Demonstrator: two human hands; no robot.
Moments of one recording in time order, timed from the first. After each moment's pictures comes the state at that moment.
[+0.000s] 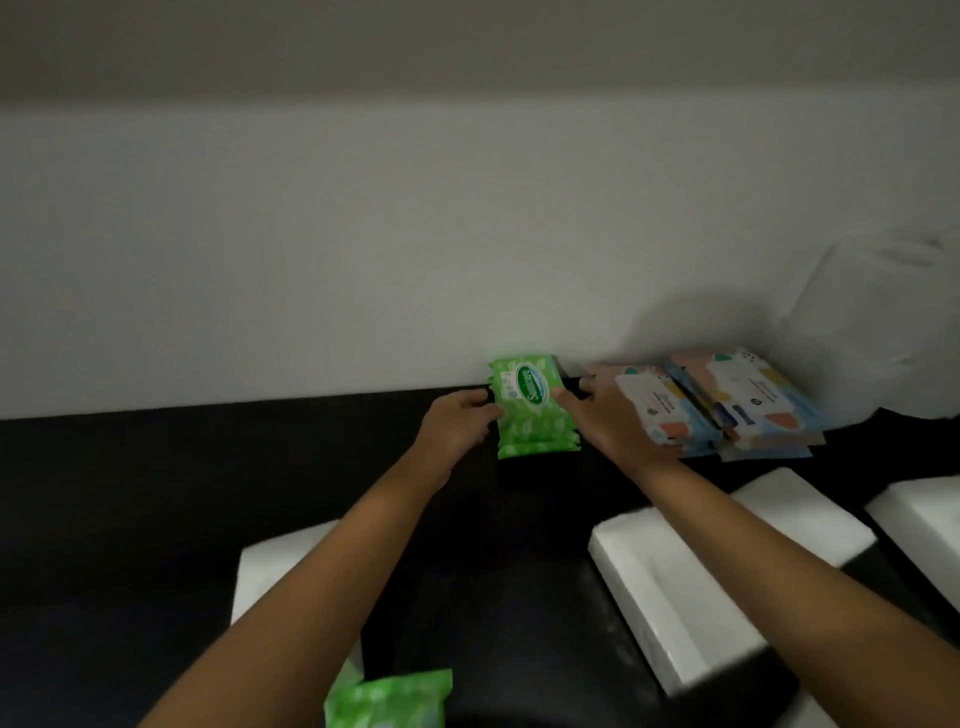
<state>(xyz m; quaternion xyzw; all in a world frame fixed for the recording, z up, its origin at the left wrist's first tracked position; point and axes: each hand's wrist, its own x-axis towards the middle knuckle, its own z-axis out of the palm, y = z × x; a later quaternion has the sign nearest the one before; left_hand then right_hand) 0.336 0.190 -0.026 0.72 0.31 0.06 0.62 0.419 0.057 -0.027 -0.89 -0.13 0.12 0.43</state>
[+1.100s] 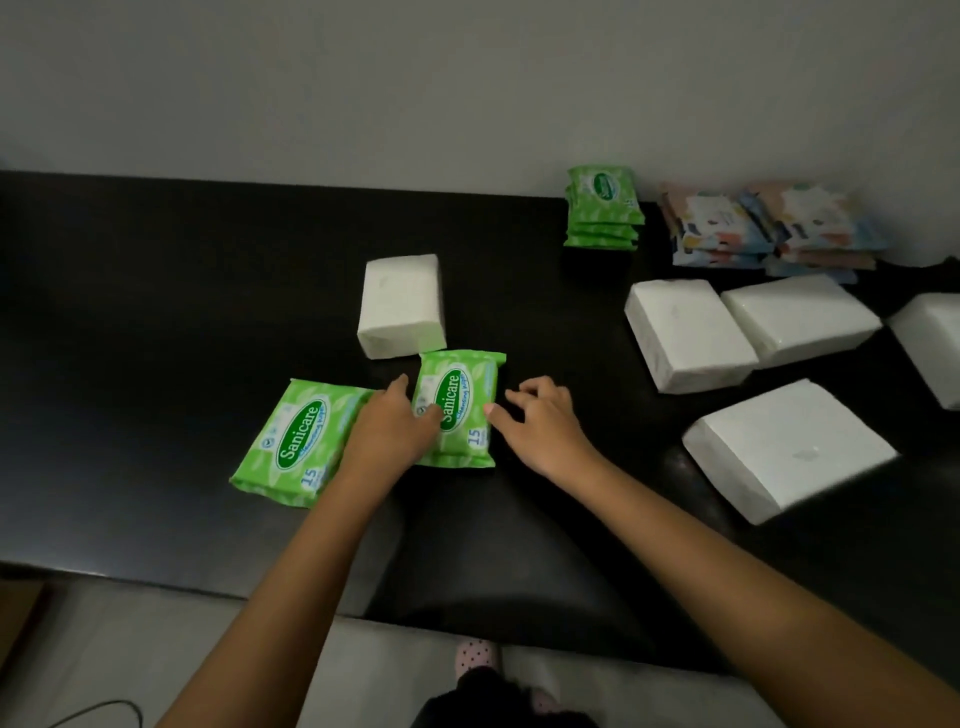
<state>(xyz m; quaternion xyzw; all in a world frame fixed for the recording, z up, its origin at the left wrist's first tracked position) 0.057 0.105 -0.082 0.81 0.47 0.00 0.34 0.160 -0.006 -0.095 -0.87 -0.35 0.25 0.25</state>
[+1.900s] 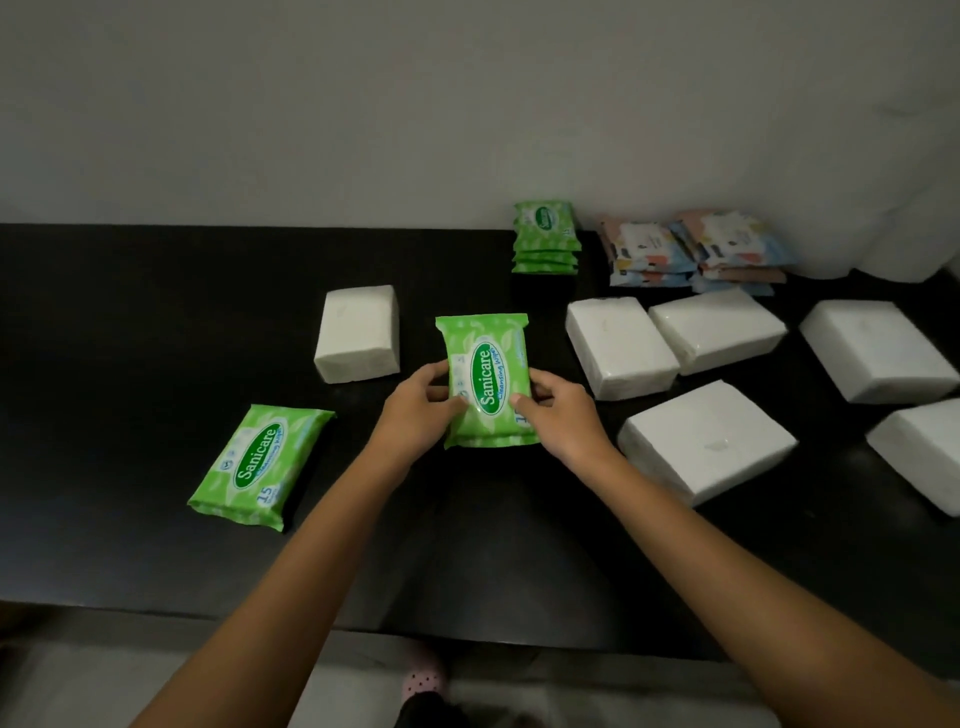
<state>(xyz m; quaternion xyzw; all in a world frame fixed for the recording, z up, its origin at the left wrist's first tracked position) 0.099 0.062 -0.062 0.75 0.35 0.10 0.55 0.193 -0.057 -0.074 -0.80 -0.24 0.23 0.50</state>
